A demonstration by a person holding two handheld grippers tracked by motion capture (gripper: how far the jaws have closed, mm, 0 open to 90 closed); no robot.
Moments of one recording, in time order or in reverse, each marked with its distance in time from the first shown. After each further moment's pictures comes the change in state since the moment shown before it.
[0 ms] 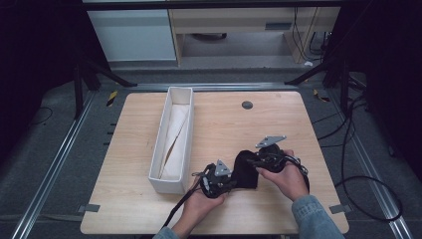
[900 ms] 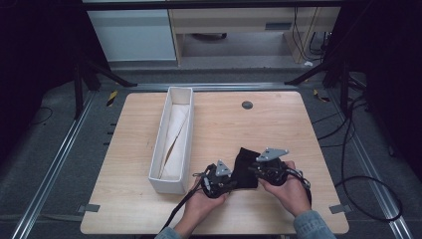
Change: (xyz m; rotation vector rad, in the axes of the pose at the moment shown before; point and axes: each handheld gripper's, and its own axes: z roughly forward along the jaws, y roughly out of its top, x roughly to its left) left arm 0.002 -0.003 0.008 0.007 0.009 -0.014; right arm 0.026 -0.025 -0.013 -0.045 -0.001 -0.049
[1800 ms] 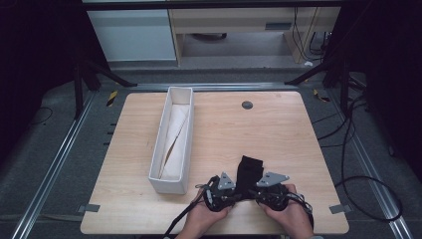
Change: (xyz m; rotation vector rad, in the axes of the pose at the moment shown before) left arm -0.031 -0.019 -0.005 0.004 -0.077 0.028; right arm 0.040 -0.049 -0.005 0.031 0.013 -0.008
